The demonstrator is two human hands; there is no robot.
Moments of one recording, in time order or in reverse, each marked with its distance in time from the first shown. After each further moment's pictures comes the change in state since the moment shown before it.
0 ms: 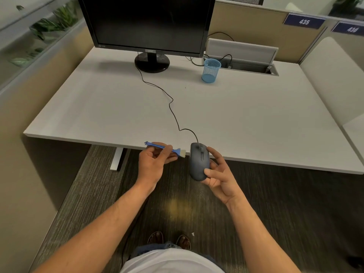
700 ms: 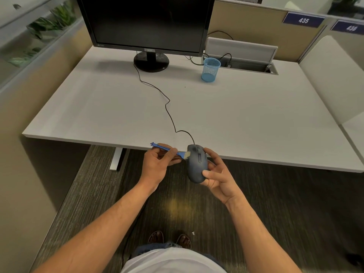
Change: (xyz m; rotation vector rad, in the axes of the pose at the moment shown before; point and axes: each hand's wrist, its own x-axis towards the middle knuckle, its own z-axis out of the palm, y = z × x) left_hand 0.004 -0.007 0.000 0.038 -0.078 -0.049; right_hand 0.000 0.002 0.005 -0.050 -0.002 0.043
